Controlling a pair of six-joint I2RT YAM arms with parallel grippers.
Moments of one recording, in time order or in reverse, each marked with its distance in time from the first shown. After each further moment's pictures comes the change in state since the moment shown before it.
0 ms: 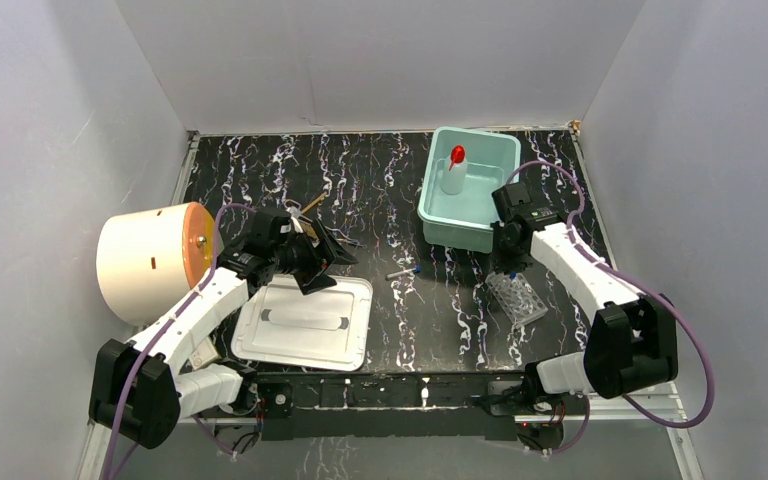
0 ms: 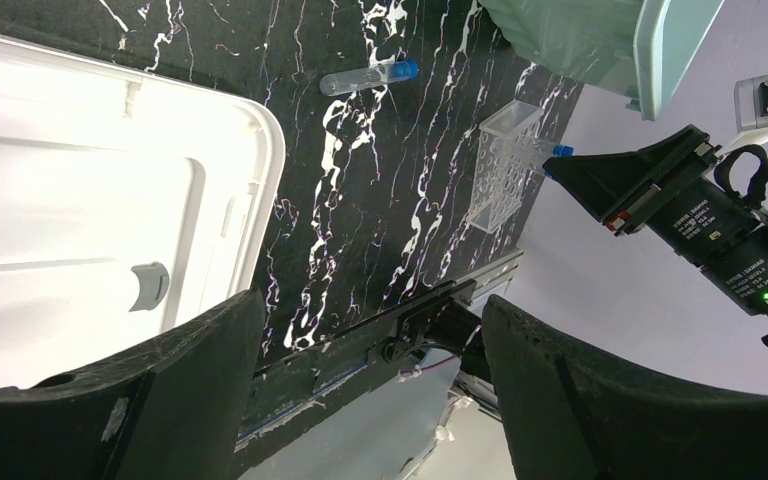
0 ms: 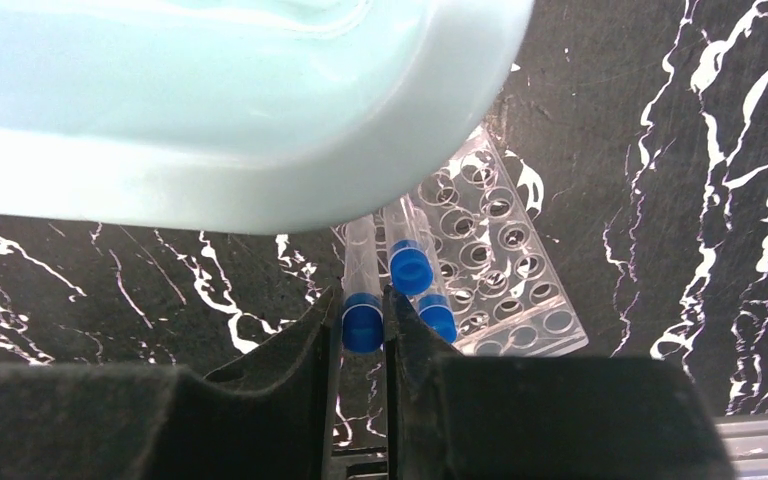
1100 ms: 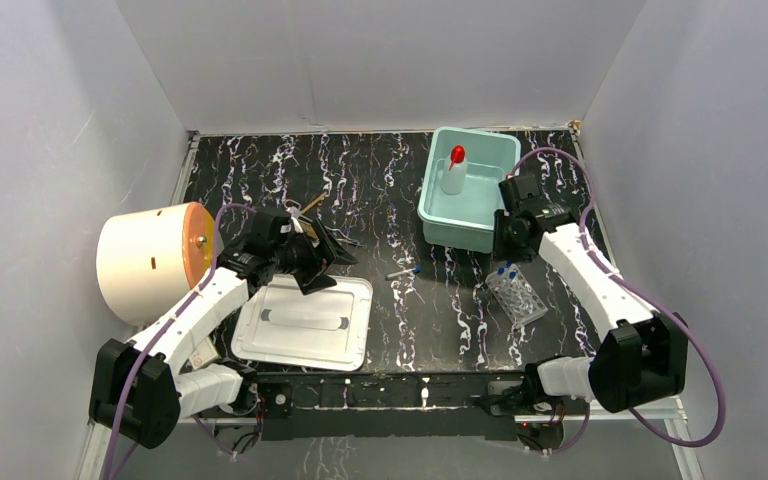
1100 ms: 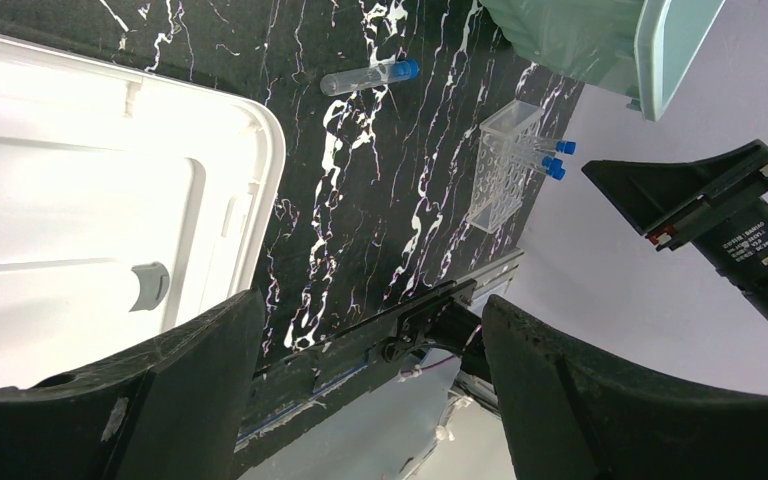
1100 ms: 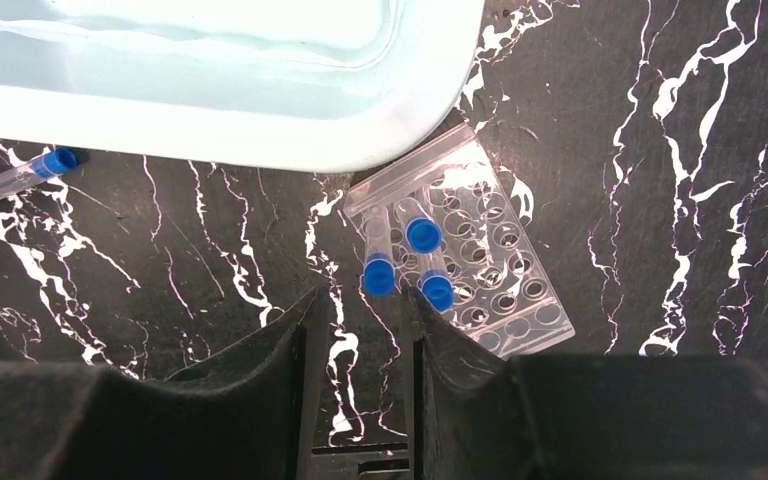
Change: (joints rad) left arm 0.000 0.001 0.000 0.000 0.000 0.000; right arm 0.000 -0.051 0.073 -0.037 -0.003 -0.003
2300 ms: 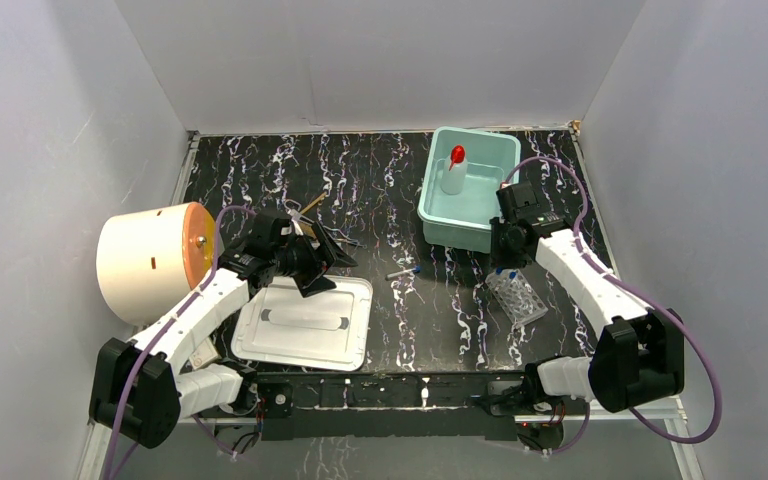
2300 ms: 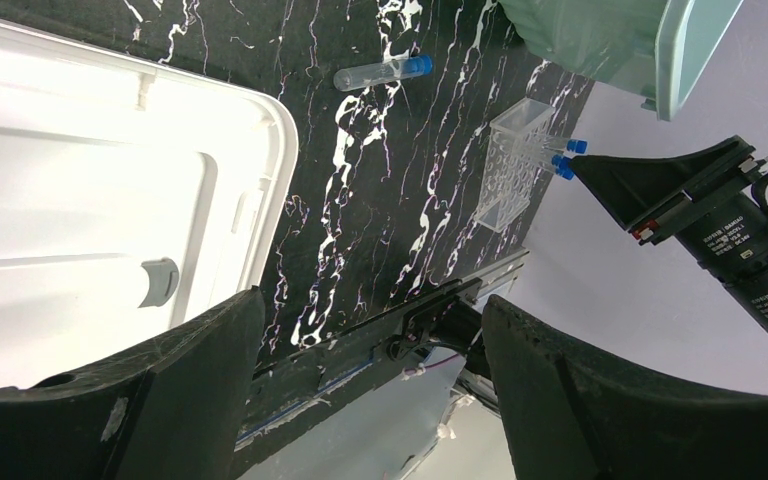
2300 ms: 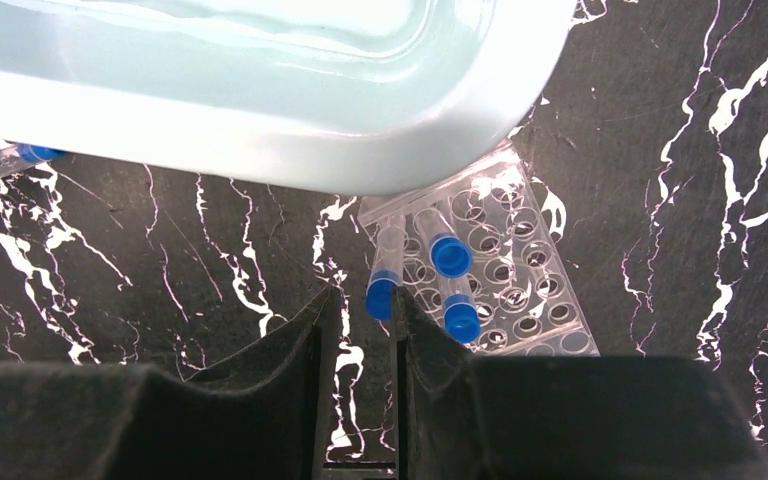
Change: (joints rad) left arm 0.000 0.000 -0.016 0.000 0.000 0.000; right arm 0.000 -0.008 -0.089 0.091 -0.049 -0.027
